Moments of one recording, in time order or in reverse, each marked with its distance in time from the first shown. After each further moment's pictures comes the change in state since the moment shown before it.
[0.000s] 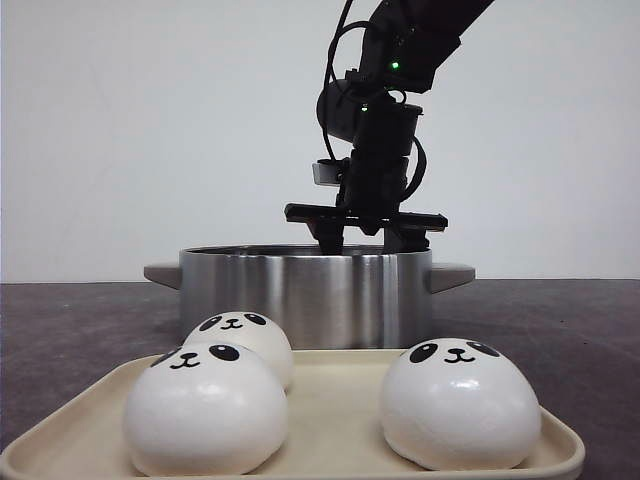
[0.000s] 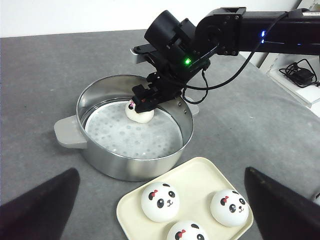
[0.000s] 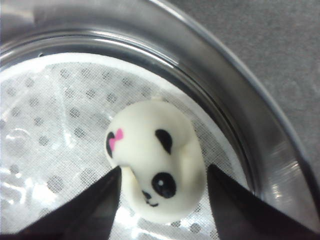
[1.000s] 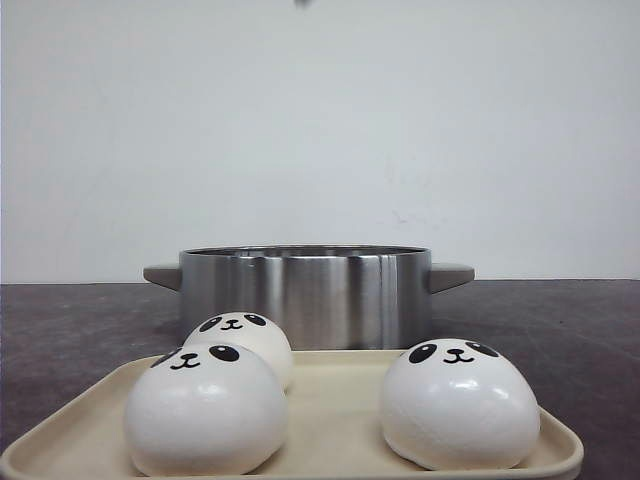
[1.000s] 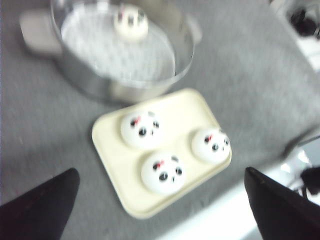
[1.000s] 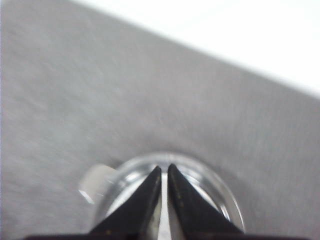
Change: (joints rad) left arm -0.044 0.164 0.000 -0.193 0.056 -0.119; right arm 0.225 -0.379 0.405 -0.197 0.159 -0.198
